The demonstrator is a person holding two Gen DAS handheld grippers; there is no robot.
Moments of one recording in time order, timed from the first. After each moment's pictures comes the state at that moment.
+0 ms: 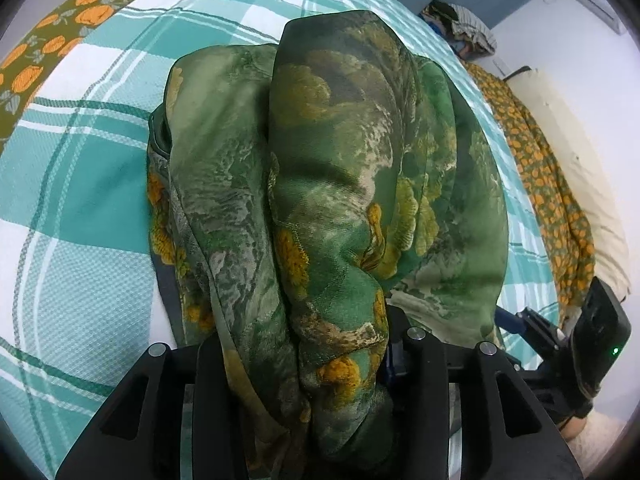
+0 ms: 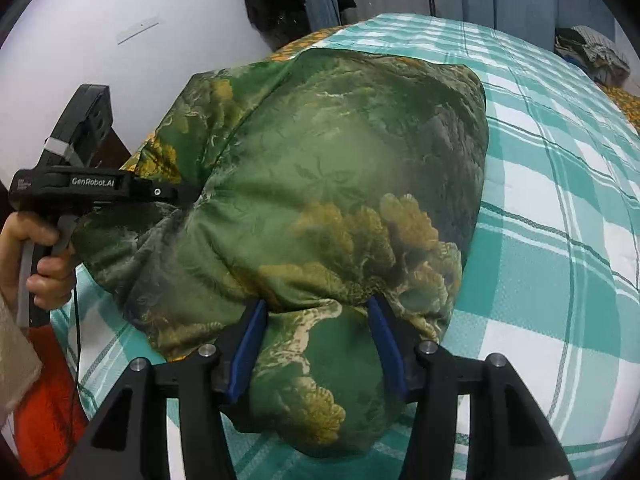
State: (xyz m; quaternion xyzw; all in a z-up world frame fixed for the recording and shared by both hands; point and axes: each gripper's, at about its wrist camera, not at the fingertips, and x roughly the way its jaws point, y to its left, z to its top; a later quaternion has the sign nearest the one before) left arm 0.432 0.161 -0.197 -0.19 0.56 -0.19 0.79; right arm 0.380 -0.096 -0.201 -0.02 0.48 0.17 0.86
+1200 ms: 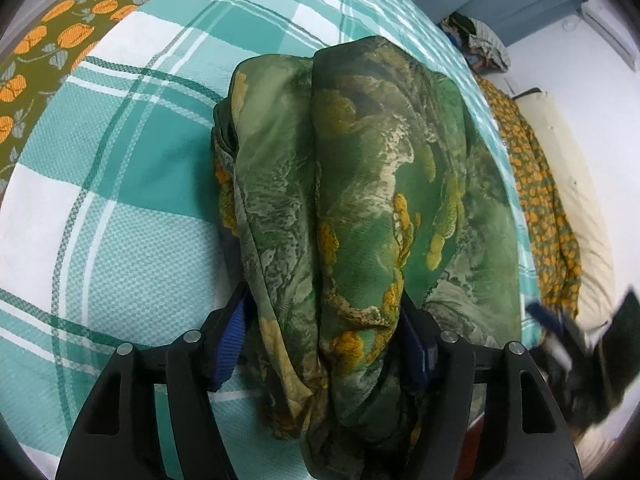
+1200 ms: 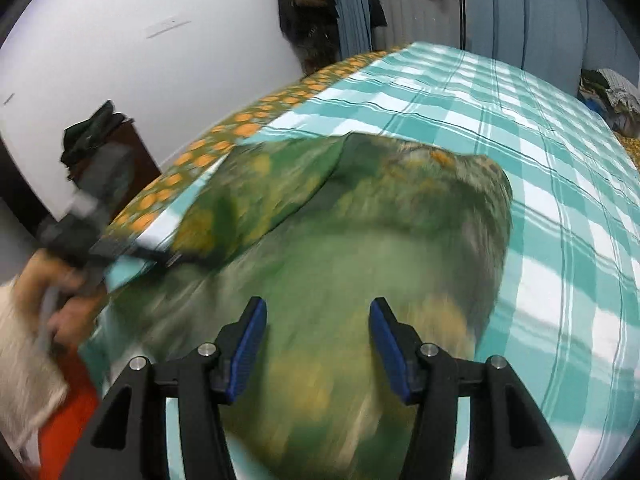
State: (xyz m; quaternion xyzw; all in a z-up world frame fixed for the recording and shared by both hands) left arm 0.412 0.224 -0.202 -0.24 0.57 -0.17 0.77; right arm 0.374 -0.051 -0.131 -0.05 0.44 0.21 0.87
